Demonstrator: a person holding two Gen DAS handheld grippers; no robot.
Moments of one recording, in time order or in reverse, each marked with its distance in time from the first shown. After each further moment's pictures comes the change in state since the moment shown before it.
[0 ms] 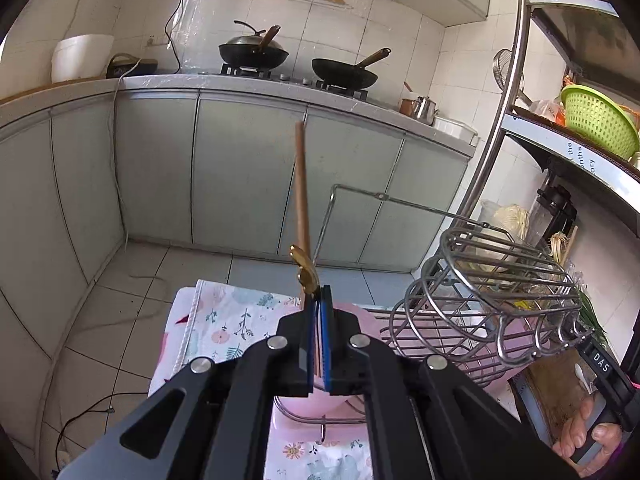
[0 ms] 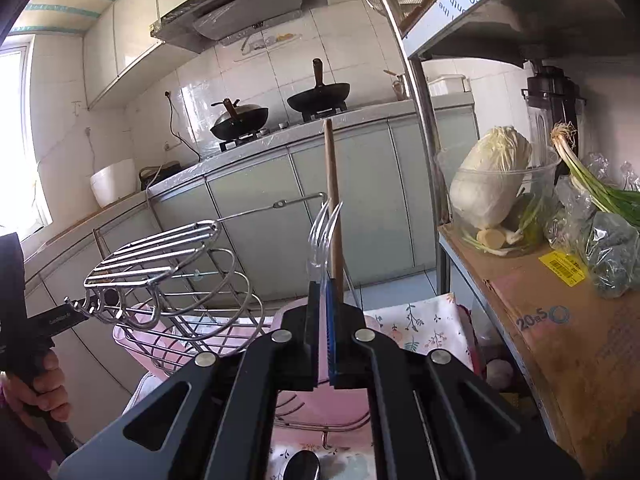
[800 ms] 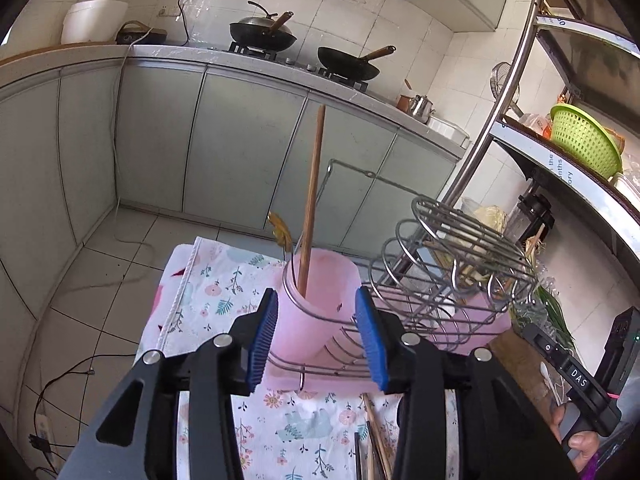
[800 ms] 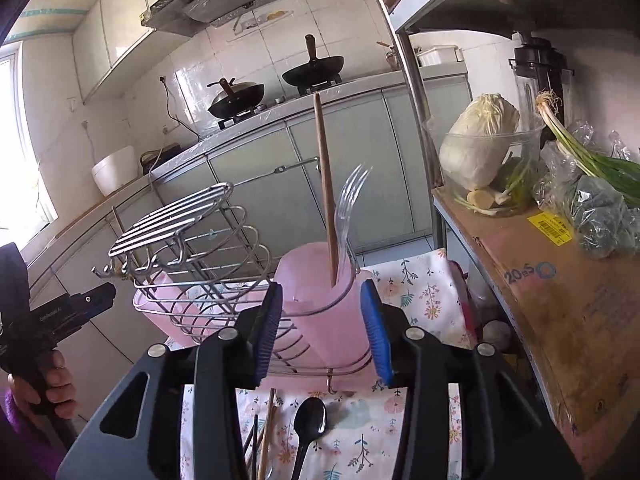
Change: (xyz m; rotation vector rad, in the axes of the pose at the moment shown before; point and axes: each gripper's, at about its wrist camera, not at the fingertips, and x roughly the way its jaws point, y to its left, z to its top) left arm -0.045 0.007 -0.024 -0.088 0.065 -0.078; right arm -0.036 -0.003 -0.017 0.047 0.107 0.010
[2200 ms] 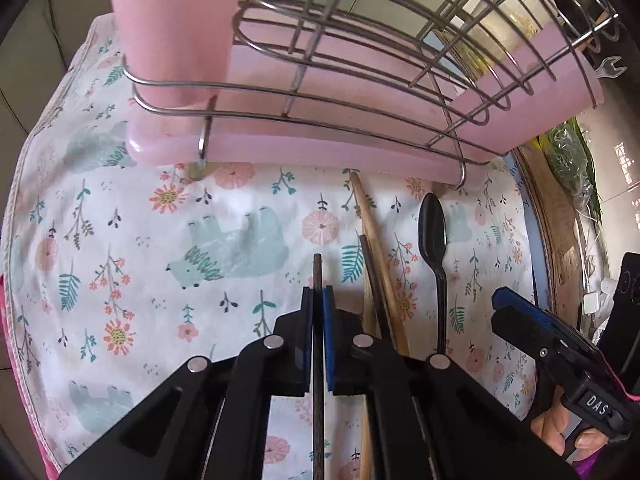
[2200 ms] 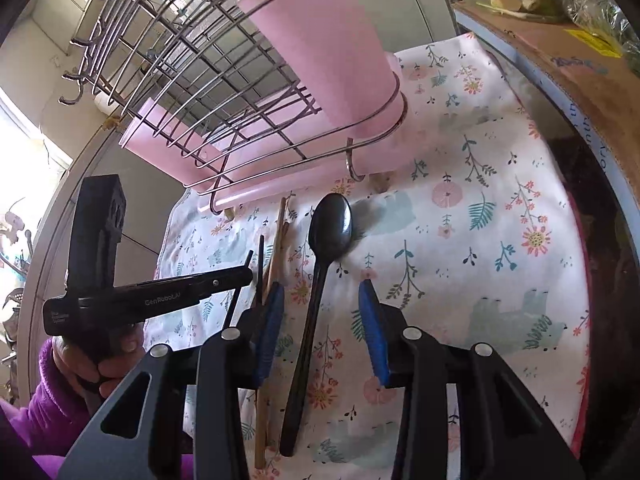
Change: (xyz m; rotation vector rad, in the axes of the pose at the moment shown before) left arm 0.130 -0.047 -0.126 0.051 0.643 -0.006; right arm 0.047 -0.015 -0.115 0.141 0.519 0.154
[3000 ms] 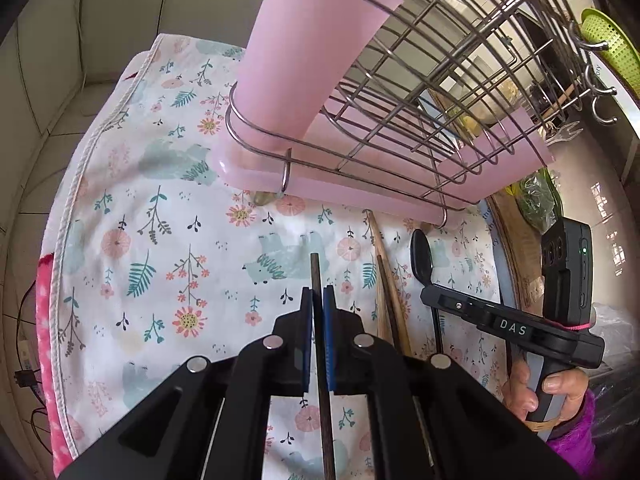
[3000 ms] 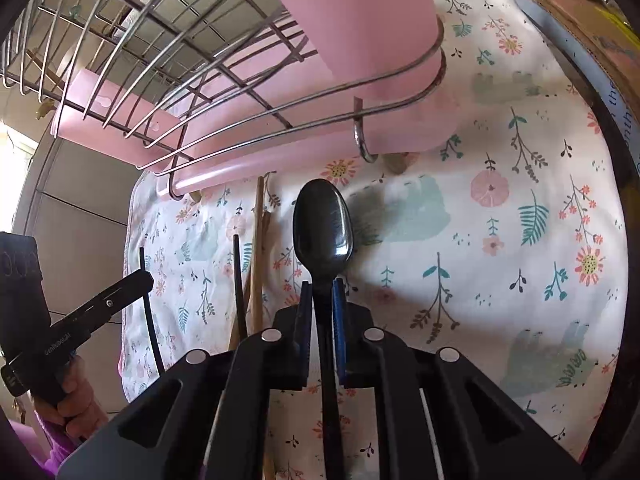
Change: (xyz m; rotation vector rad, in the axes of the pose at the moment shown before) left arm -0.068 0.054 -0.022 -0.064 -0.157 -0.102; right arm 0.064 0.016 0.026 0.035 0.182 -0.096
